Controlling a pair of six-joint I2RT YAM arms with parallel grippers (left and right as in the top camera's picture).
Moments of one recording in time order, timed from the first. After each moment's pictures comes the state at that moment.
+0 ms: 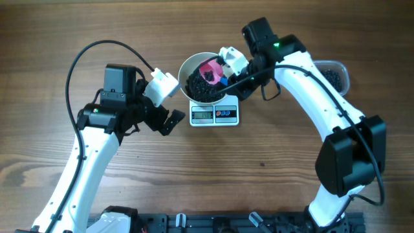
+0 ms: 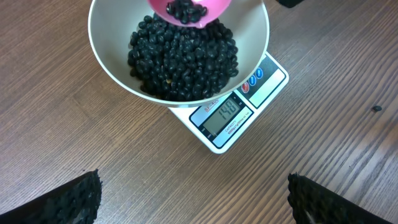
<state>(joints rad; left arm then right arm) -0.15 1.29 0.99 -0.71 0.43 0.51 0.39 1.91 1.62 -1.05 -0.44 -0.37</state>
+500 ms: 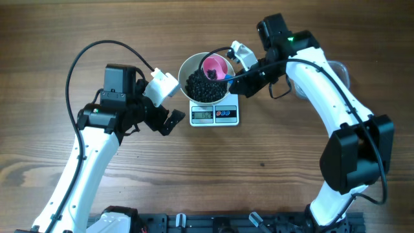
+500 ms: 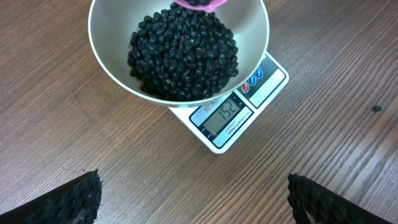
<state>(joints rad) -0.15 1.29 0.99 -0.71 0.43 0.51 0.31 1.91 1.63 -1.10 -0.61 -0.35</state>
